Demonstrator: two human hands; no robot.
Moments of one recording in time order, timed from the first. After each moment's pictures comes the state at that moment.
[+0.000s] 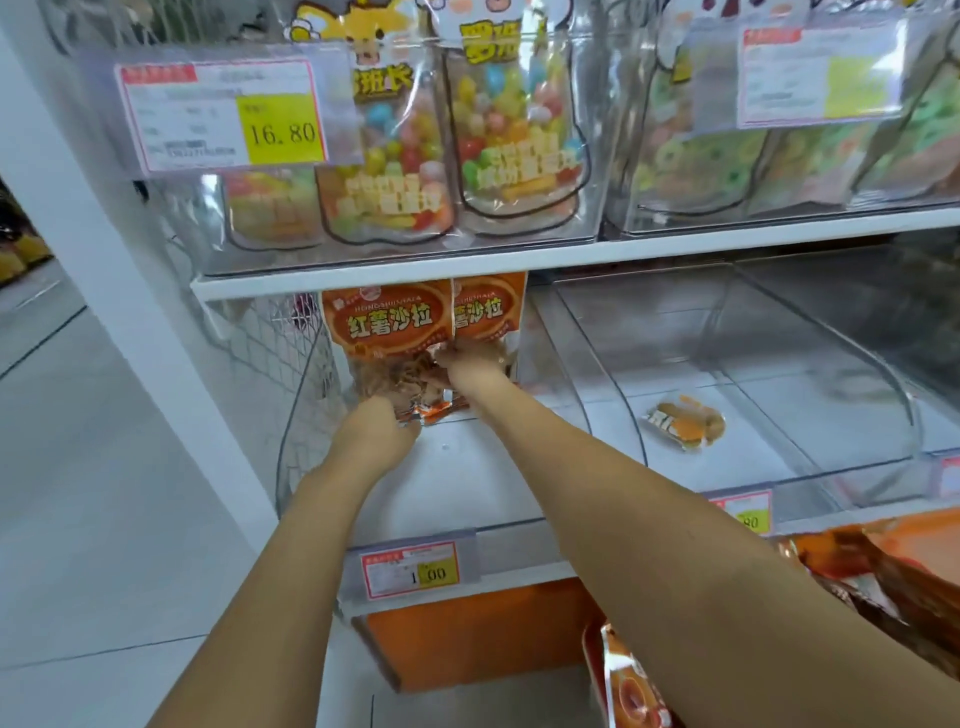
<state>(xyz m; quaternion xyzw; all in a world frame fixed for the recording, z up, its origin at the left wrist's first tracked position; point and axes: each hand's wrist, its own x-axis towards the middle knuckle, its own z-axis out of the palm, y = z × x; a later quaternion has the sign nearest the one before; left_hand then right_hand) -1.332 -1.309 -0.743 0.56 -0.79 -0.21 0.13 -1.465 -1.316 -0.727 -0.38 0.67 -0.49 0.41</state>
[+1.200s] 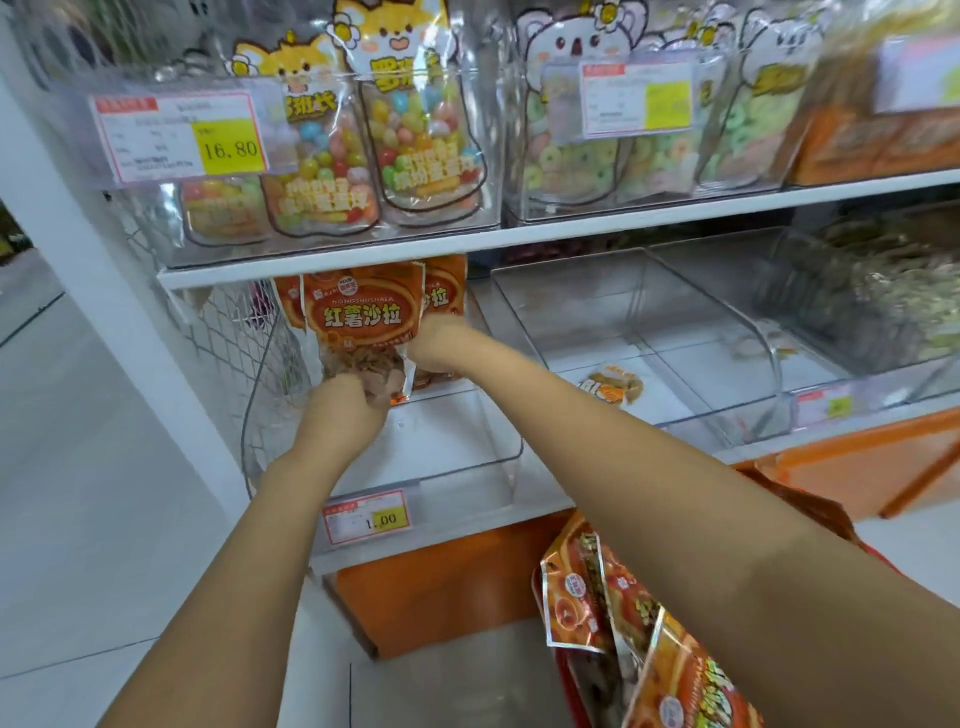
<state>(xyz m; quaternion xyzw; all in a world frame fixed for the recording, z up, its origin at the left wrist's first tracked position) -1.337 -1.259 -0.712 0.52 -0.82 -0.14 0.19 -1.468 -1.225 -0.646 -0.58 0.76 -0.21 0.20</state>
